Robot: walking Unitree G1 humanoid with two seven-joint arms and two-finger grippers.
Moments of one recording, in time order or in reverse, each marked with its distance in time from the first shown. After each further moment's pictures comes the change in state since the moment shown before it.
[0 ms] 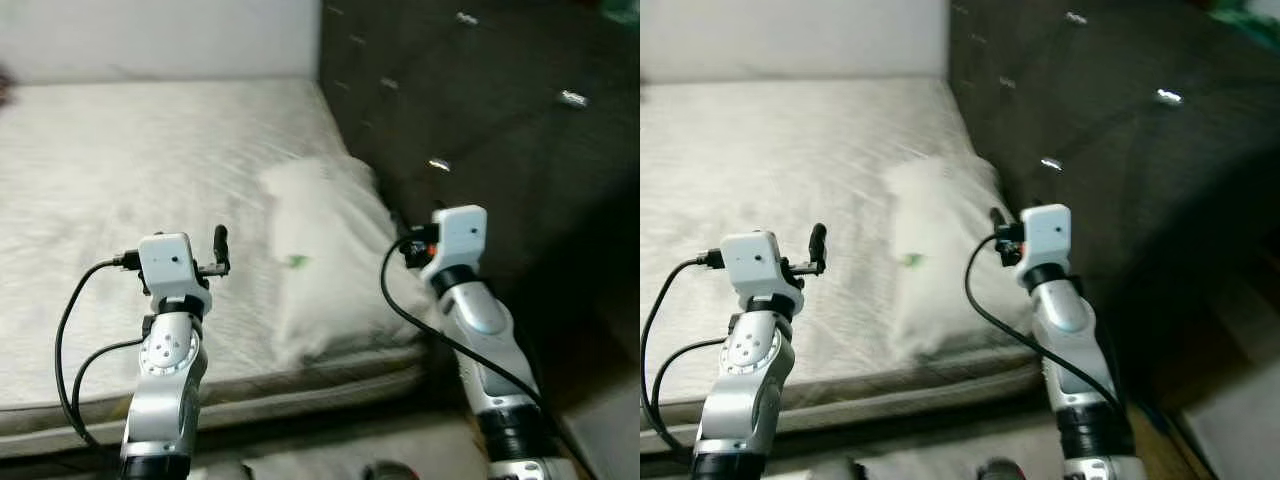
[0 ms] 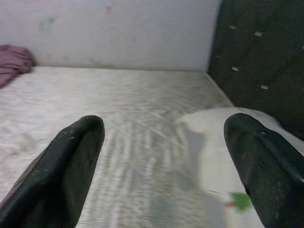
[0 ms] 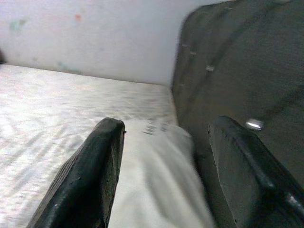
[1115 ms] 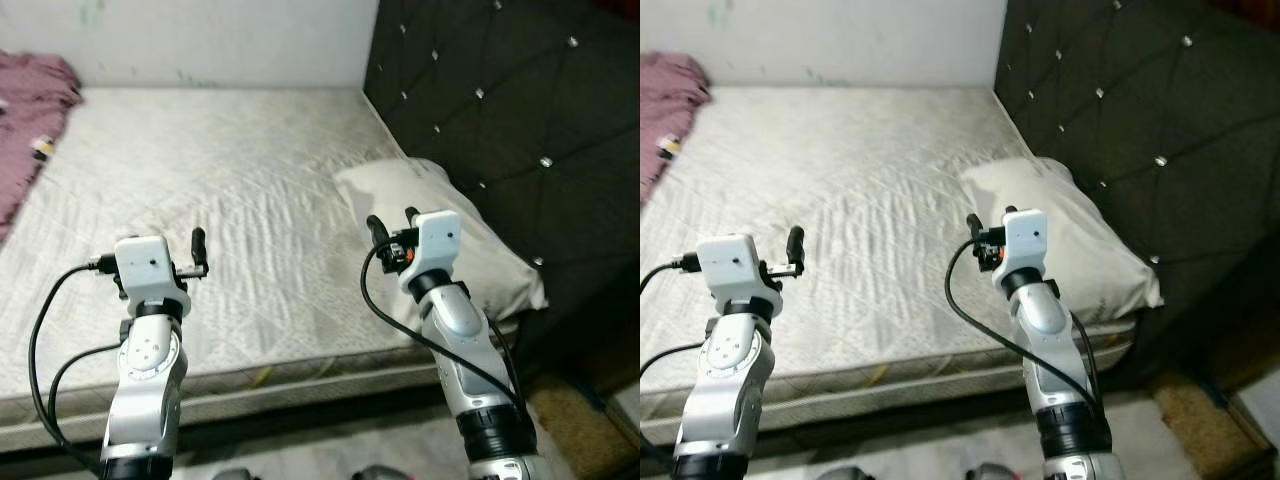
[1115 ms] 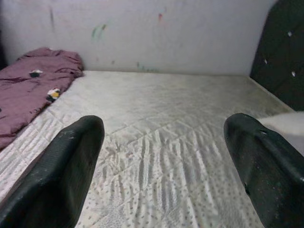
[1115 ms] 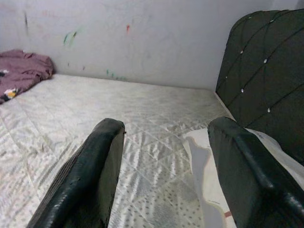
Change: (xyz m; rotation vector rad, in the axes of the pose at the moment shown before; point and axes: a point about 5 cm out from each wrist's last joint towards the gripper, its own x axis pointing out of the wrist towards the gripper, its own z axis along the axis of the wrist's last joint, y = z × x) left arm 0.001 0.011 -0.002 0.008 -0.002 0.036; right arm 0.008 0.016 0.001 0.051 0.000 0.044
